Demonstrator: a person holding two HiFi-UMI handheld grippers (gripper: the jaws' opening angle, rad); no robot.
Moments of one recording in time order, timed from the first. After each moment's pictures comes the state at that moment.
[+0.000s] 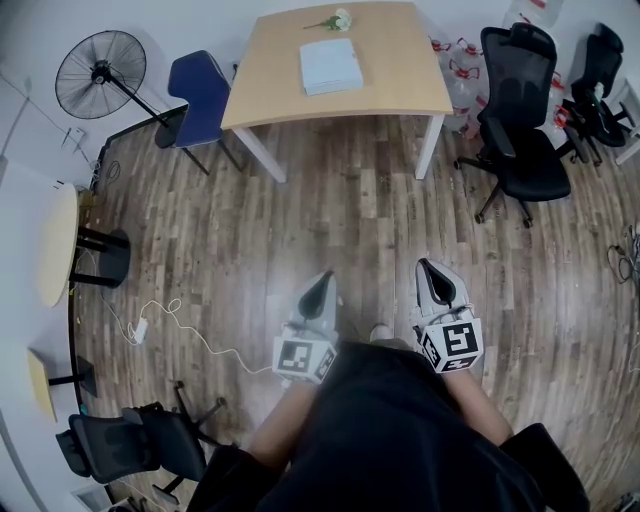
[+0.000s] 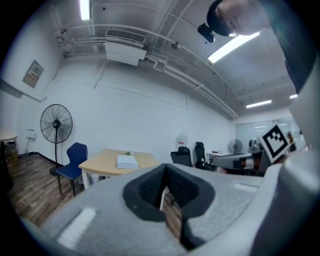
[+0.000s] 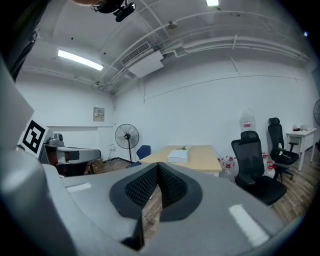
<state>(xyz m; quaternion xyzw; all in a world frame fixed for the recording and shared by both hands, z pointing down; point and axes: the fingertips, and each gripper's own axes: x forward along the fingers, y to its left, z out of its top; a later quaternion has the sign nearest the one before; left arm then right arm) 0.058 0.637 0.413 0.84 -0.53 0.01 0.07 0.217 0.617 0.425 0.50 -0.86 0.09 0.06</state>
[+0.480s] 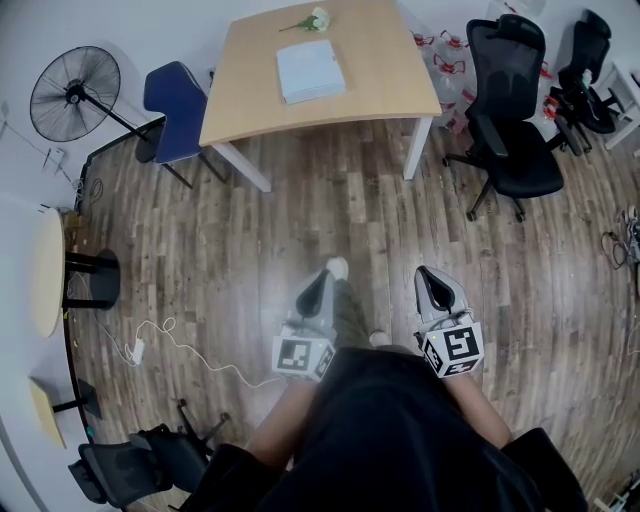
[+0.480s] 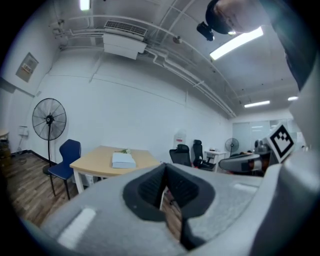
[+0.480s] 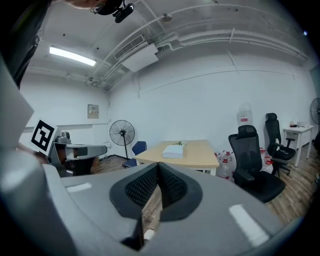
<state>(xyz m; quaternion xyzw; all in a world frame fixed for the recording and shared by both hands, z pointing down) 0.056 0.536 0.436 0.86 -0.51 0.02 0.09 0.219 0.544 0.454 0.51 -0.85 0.12 0.07</state>
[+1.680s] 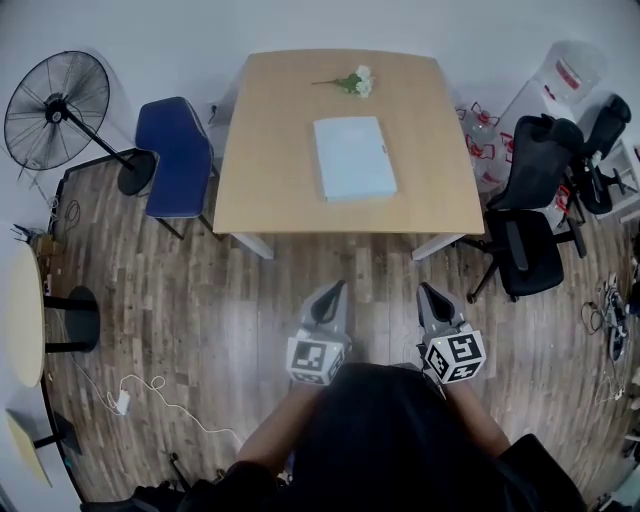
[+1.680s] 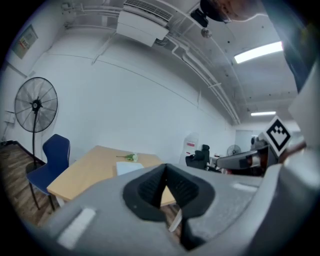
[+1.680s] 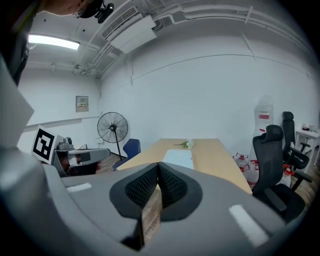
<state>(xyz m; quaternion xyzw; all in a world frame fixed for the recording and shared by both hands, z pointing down) -0.126 0.076 0.425 0.87 -0.48 0.00 0.12 0.025 0.088 0.428 0.51 -0.84 0.15 0.12</state>
